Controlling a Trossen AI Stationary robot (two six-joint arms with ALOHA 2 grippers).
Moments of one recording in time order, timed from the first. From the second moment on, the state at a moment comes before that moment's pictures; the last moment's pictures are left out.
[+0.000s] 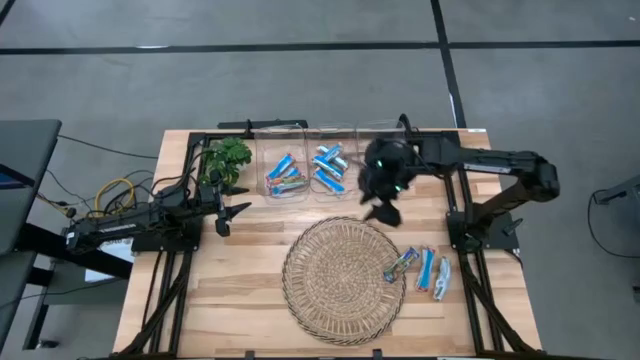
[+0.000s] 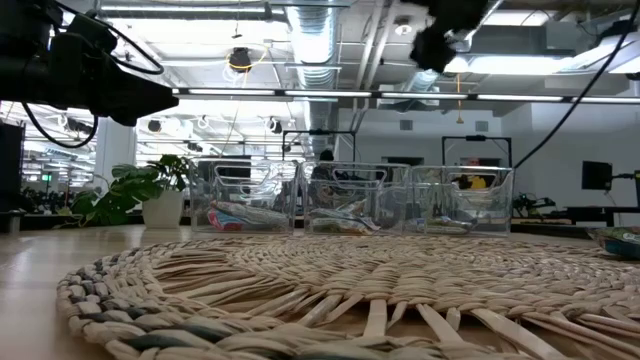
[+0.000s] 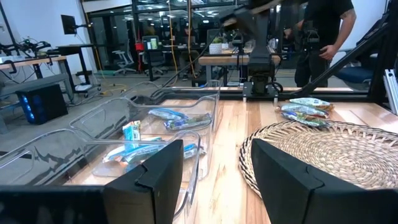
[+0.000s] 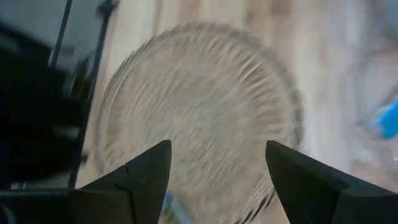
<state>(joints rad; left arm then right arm) 0.21 0.02 0.01 0.03 -0.01 0.06 -0.16 1.42 1.34 -0.96 -0.45 -0.11</state>
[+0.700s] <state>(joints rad) 0.21 0.03 0.01 0.03 -0.01 0.06 0.35 1.46 1.17 -1.19 -0.15 -0.24</state>
